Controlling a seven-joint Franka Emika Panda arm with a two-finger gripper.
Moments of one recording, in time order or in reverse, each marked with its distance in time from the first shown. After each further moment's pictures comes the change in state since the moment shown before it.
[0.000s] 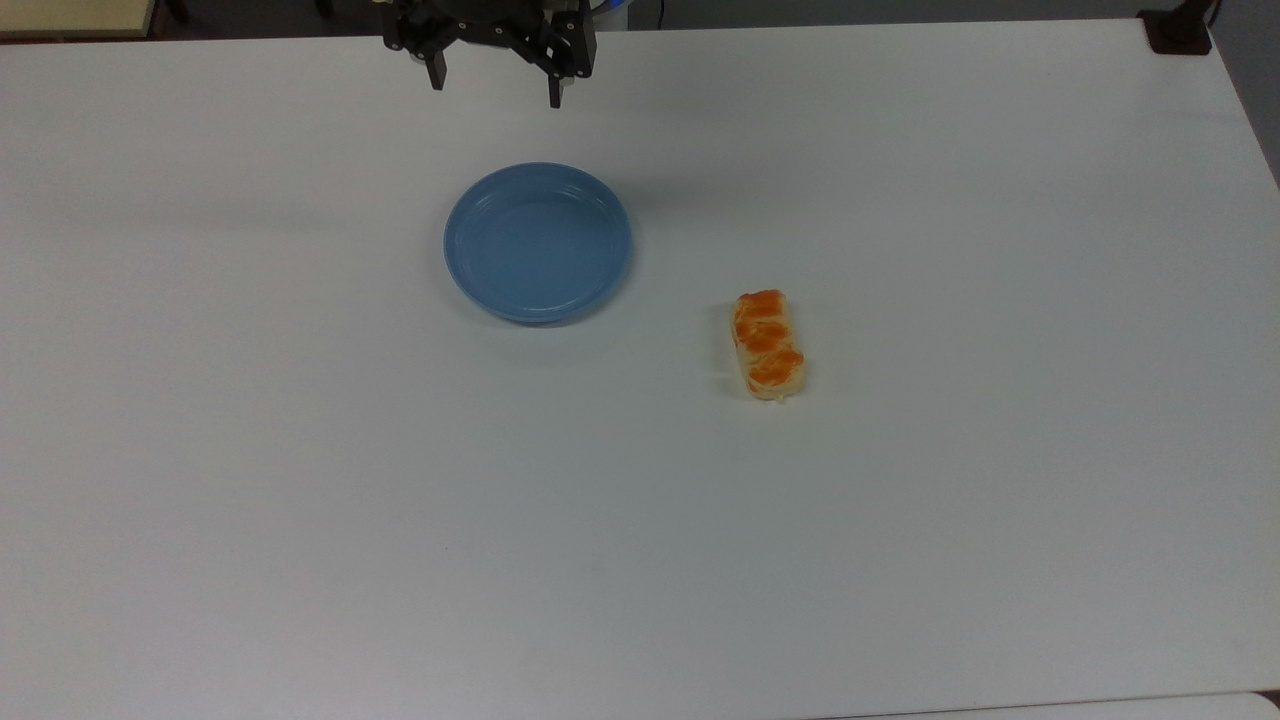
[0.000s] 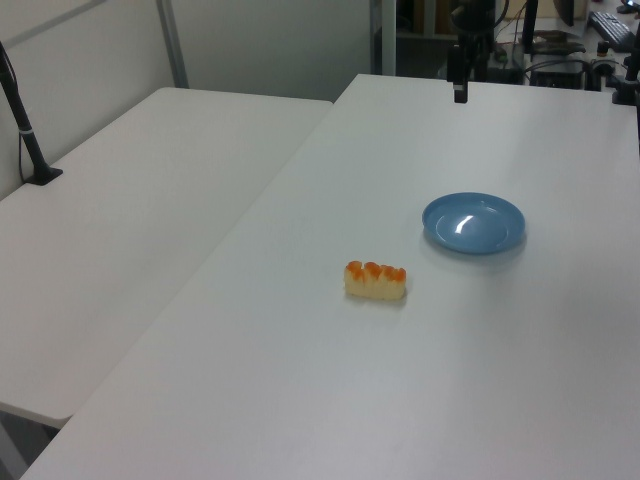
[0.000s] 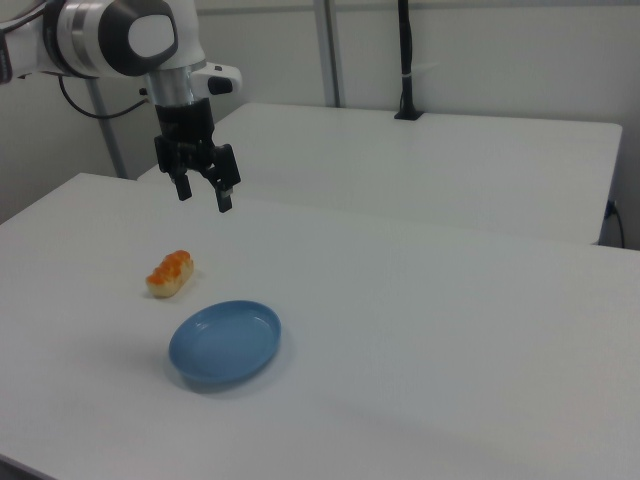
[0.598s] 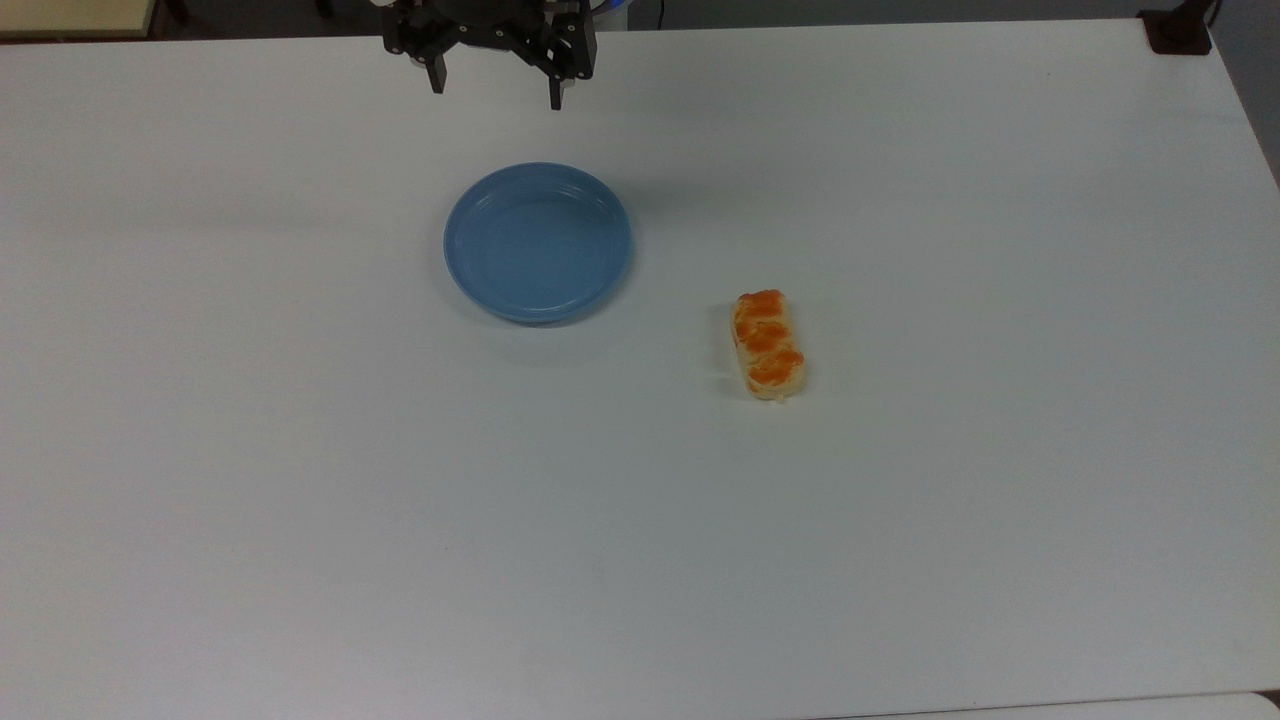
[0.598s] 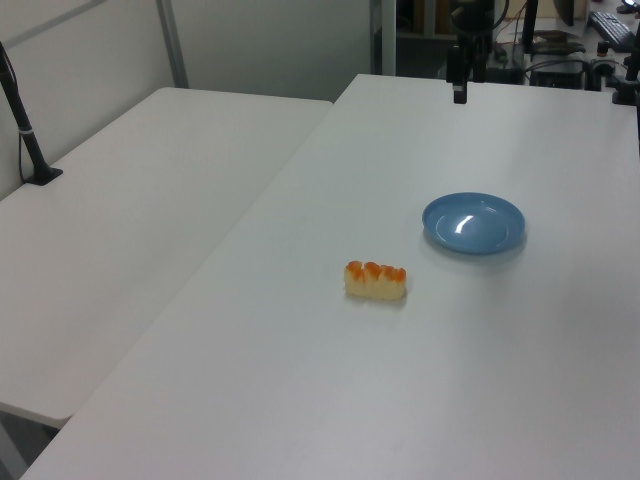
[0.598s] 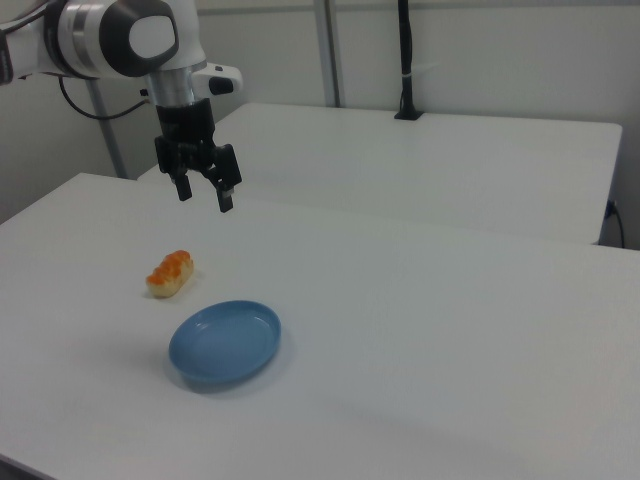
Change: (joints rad) arm 0.000 0.003 0.000 0.000 0.000 0.005 -0.016
